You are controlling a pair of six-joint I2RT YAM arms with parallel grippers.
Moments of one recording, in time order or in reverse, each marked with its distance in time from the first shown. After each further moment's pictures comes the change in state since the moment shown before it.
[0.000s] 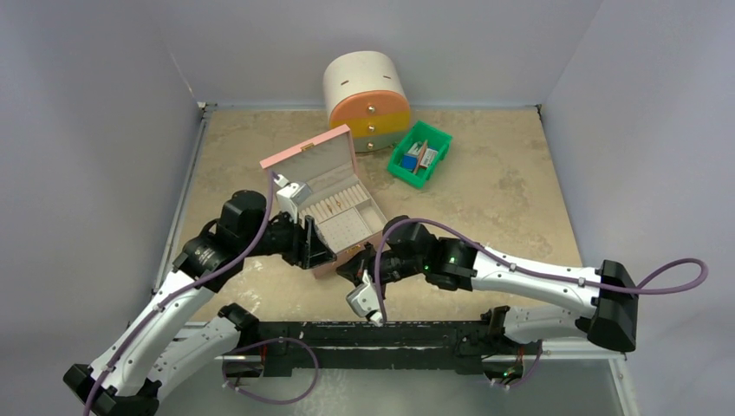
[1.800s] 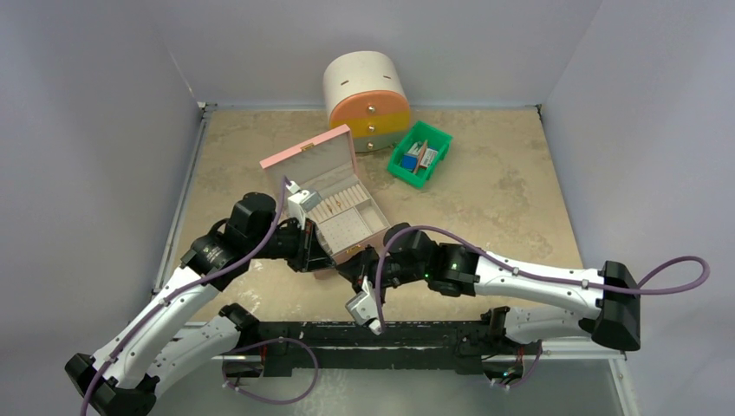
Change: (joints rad) left arm -0.050 0.024 -0.028 0.002 0.075 -0.015; right arm 0.049 0.002 0.003 -0.010 0.112 -0.072
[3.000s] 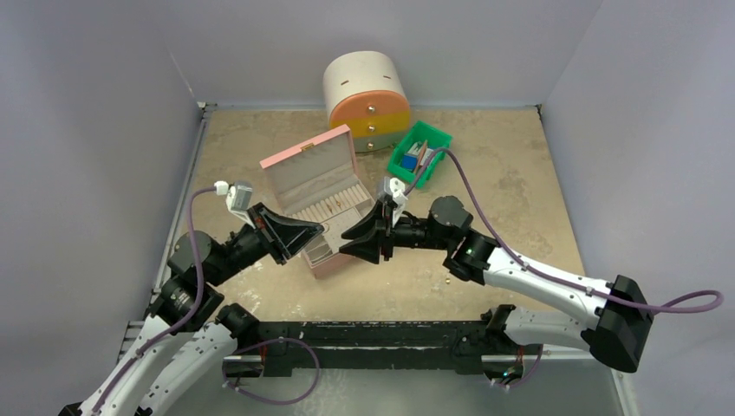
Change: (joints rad) left arm -0.001 -0.357 -0.132 0.493 -0.262 -0.248; right arm -0.274 -0.092 -0.138 0.557 -0.156 1.524
